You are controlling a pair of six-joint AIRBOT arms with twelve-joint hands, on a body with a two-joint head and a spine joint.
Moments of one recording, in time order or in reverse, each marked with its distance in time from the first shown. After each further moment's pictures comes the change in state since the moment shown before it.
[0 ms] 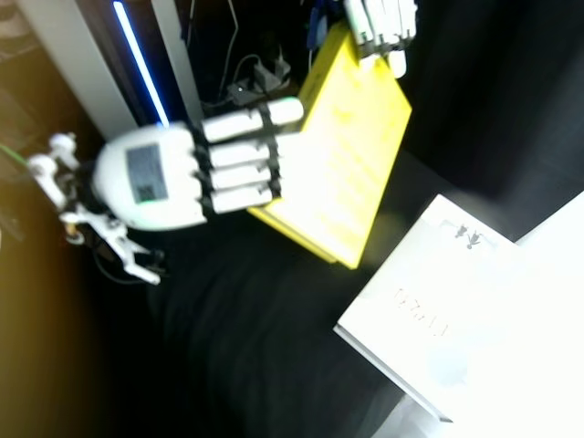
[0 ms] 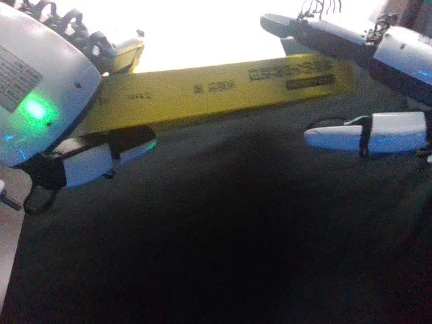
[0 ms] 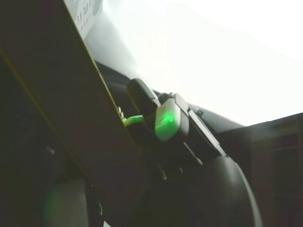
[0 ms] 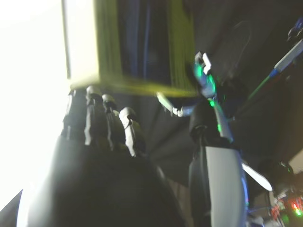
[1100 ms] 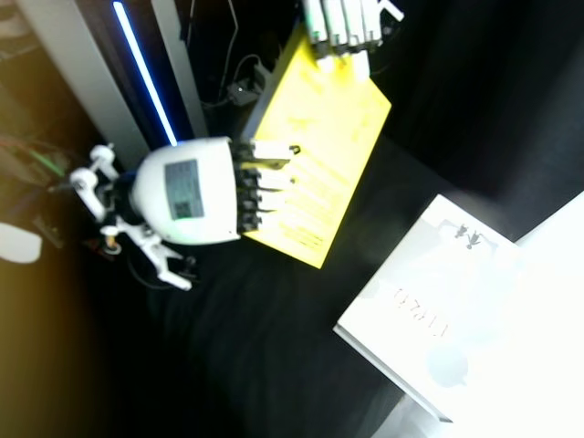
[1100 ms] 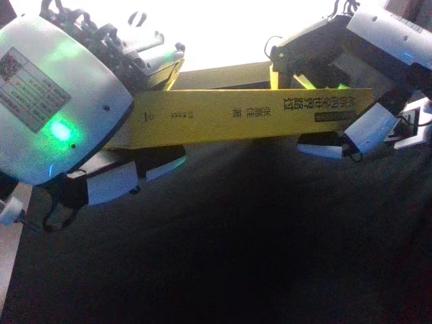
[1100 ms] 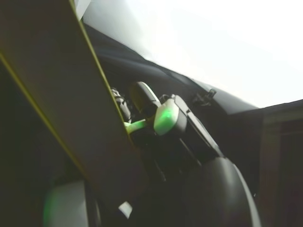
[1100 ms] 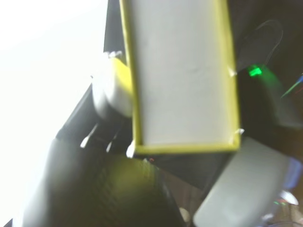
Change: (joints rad) left arm -0.003 -0.027 -0.008 0.051 -0.003 -0.017; right arm 0.055 -0.079 0.057 0.045 -0.026 0.010
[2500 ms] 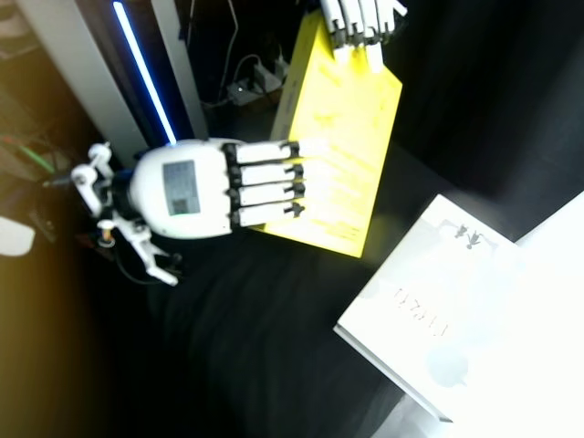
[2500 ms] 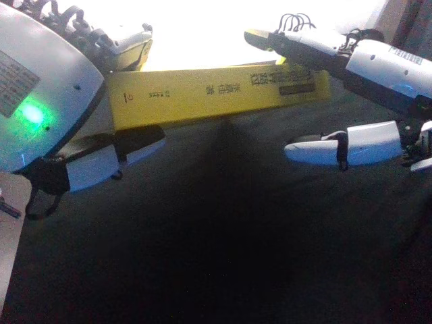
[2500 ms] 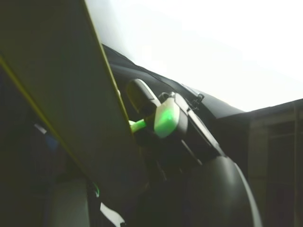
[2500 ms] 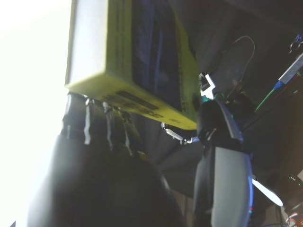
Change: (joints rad) left arm 0.014 0.022 -0.008 -0.049 -0.055 -0.017; right arm -0.047 0.043 -0.056 -0.052 -0.035 -0.013
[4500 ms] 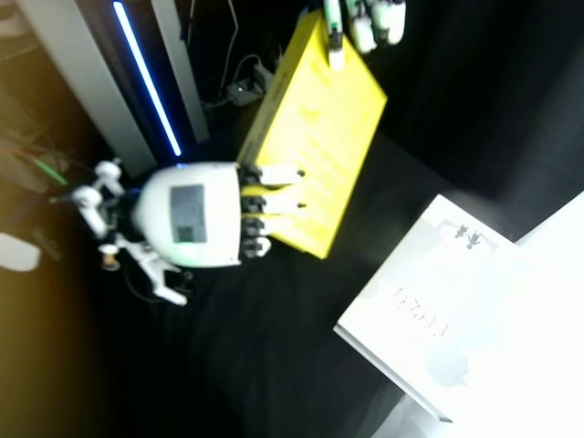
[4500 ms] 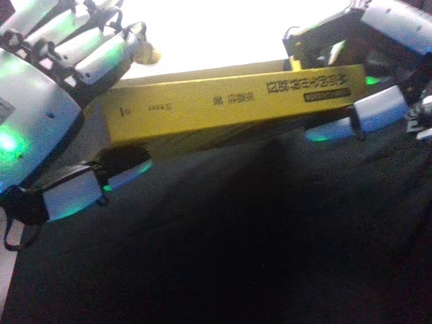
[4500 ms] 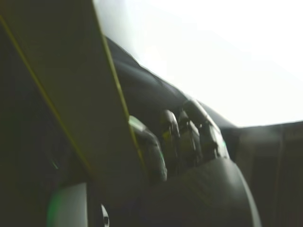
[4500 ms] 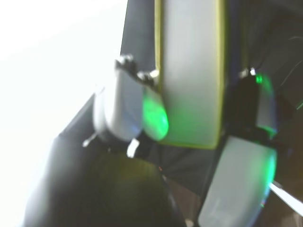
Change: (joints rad) left arm 0.133 0.027 -0.019 -0.066 -0.071 -0.116; right arm 0.051 0.000 0.073 0.092 -0.023 -0.025
